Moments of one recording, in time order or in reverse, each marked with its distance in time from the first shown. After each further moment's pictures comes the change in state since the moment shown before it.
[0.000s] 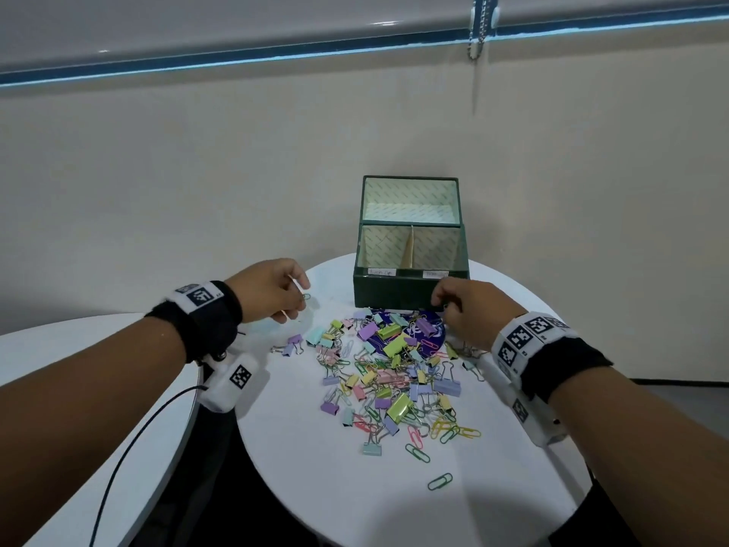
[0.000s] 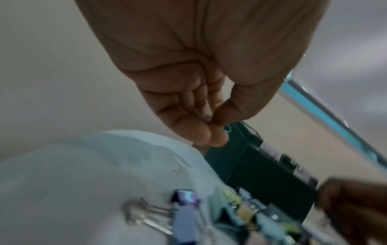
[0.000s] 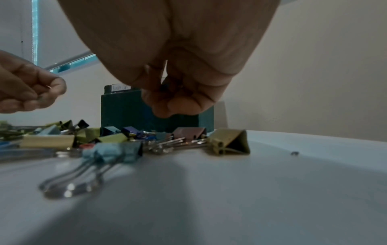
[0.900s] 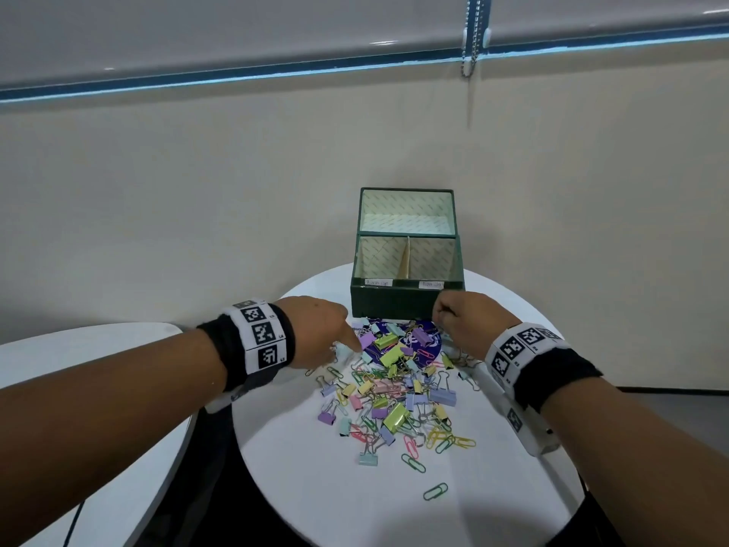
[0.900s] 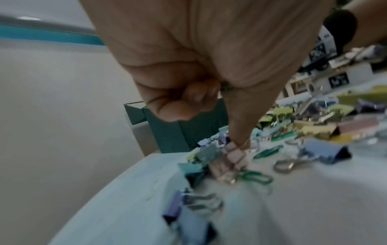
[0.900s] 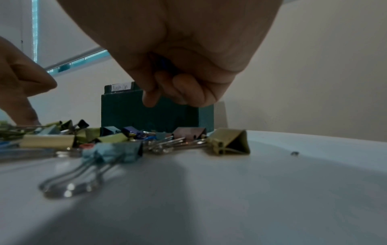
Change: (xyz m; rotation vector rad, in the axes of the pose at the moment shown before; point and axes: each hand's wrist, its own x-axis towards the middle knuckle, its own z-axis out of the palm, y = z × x) left_hand -0.025 0.059 0.047 1.078 -0.286 0.396; right_hand 0.000 -0.002 -0.002 -0.010 -0.028 0.036
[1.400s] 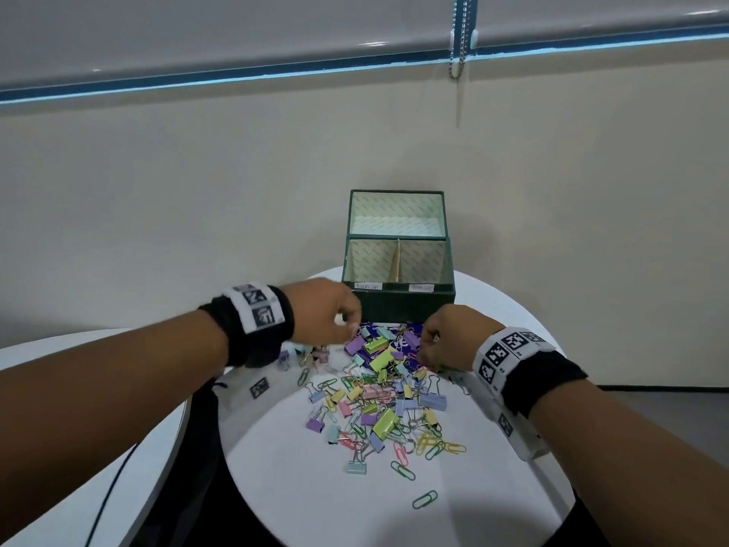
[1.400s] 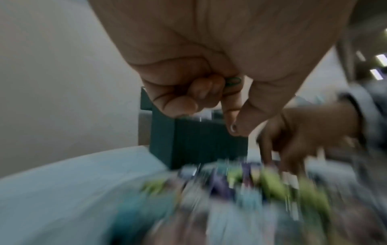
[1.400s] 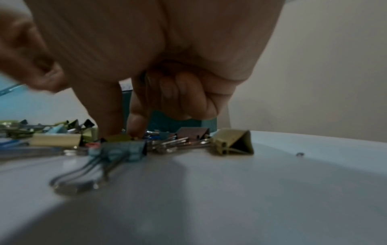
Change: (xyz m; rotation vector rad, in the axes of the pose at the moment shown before) left_hand 0.022 -0.006 -0.018 -0.324 0.143 0.007; right_hand 0.001 -0.002 0.006 -0.115 -0.192 0.024
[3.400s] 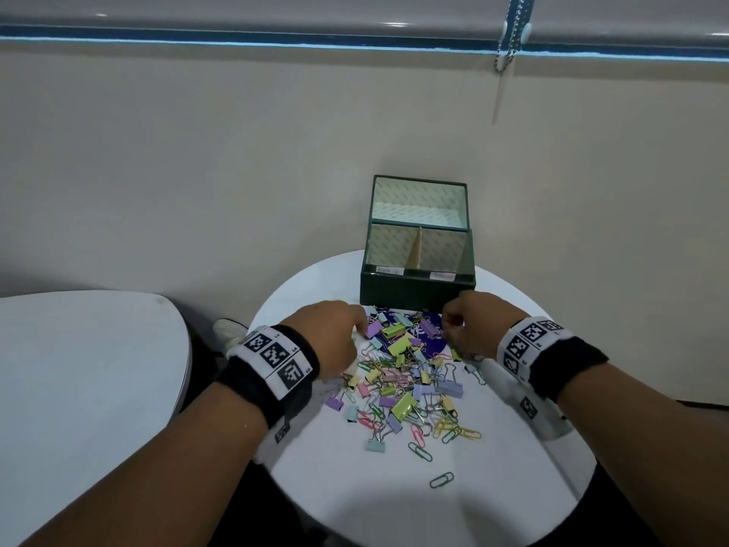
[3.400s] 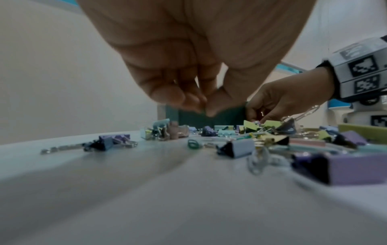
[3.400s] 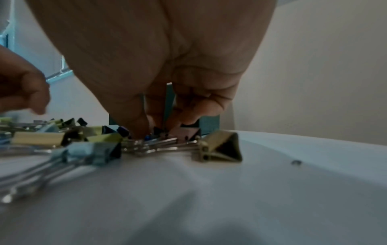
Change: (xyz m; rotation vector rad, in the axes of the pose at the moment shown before) left_hand -0.037 0.007 0.058 -0.087 0.116 -0.306; right_hand 0.014 0.009 0.000 -0.226 0.069 -0.042
